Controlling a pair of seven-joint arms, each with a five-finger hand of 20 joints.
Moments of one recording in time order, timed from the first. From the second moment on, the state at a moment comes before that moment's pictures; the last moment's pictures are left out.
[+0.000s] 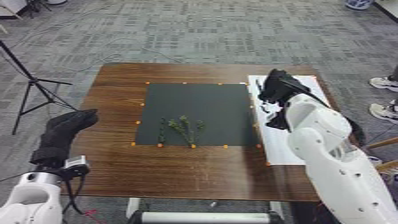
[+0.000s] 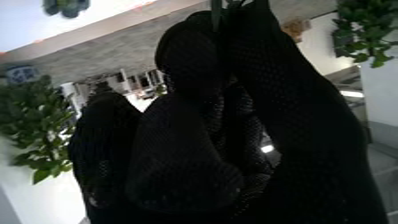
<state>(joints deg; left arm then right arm) 125.3 -56.5 -102.8 -115.4 59.2 12.1 8.9 -81.0 -63.3 73.5 -110.0 -129.5 -18.4 31.8</state>
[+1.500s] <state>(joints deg) 125.1 -56.0 -102.6 -115.7 59.3 11.0 7.4 -86.6 -80.3 69.2 -101.8 -135.9 -18.1 31.7</state>
